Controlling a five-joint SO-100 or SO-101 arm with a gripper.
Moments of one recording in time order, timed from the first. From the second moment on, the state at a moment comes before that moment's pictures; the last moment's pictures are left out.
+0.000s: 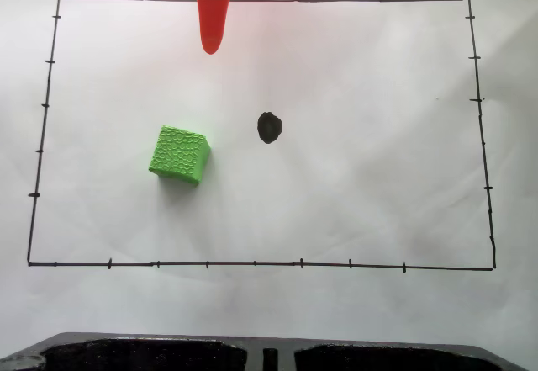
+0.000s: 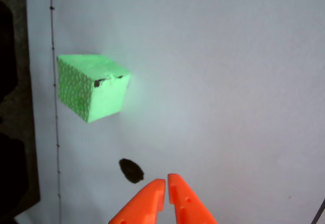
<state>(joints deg) 9.4 186.6 172.2 59.2 -4.4</state>
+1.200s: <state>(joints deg) 12.7 132.5 134.6 58.8 18.9</state>
